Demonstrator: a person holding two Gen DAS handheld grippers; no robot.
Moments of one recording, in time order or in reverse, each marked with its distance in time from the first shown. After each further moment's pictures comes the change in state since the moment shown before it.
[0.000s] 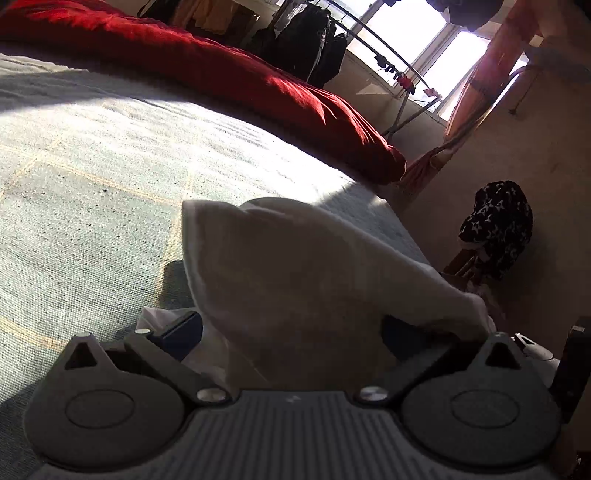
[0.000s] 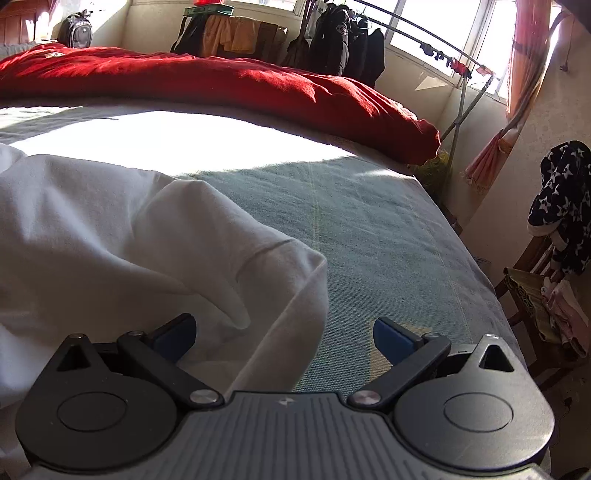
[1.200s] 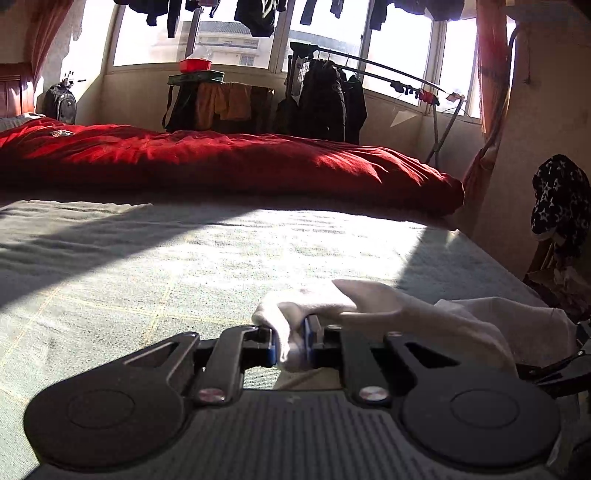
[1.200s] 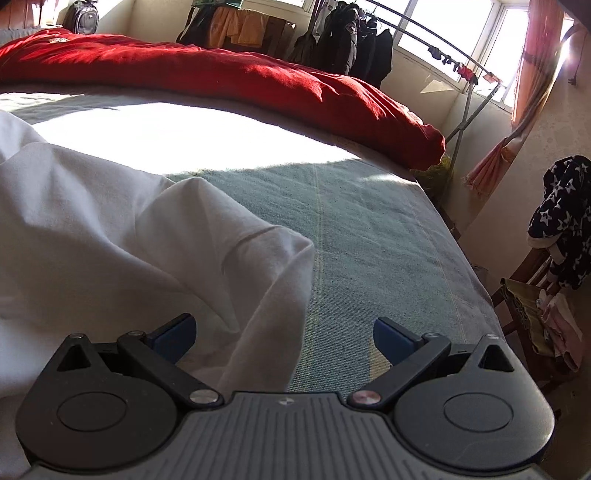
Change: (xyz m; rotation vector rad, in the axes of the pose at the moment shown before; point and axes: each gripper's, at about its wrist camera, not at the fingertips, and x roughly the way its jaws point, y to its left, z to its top) left arm -0.059 0.002 0.045 0.324 -0.225 0.364; right arm 0.016 0.004 0.015 -0.044 0.043 -0.038
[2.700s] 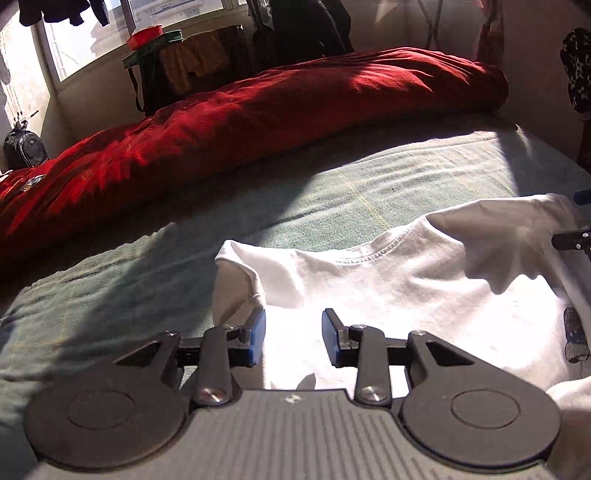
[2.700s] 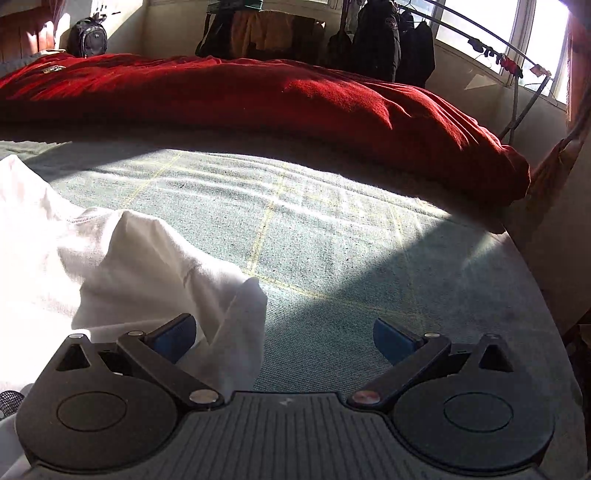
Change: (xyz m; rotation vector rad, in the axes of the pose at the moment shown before) left arm 0.119 0.060 0.081 0.337 0.277 0.091; right arm 0.120 0.035 0.150 0.050 -0.023 0.242
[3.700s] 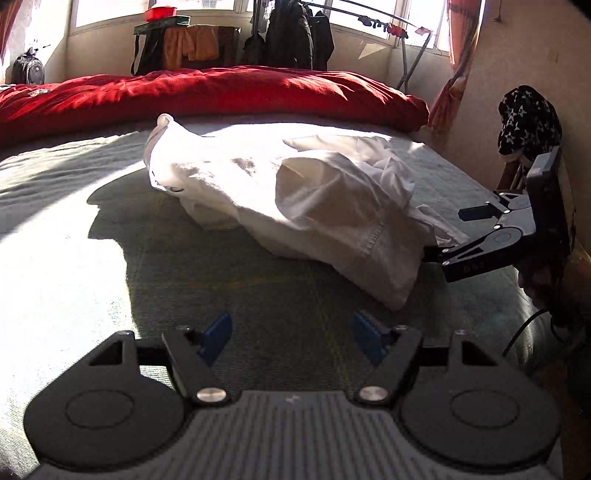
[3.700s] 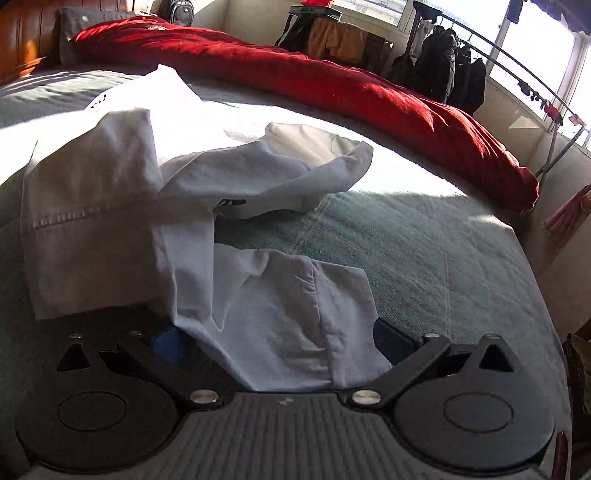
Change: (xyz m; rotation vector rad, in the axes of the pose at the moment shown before) left arm -0.151 -0.098 -0.175 -0.227 -0.069 -0.213; right arm -0.119 0.060 -0.140 -0.219 -0.030 0.017
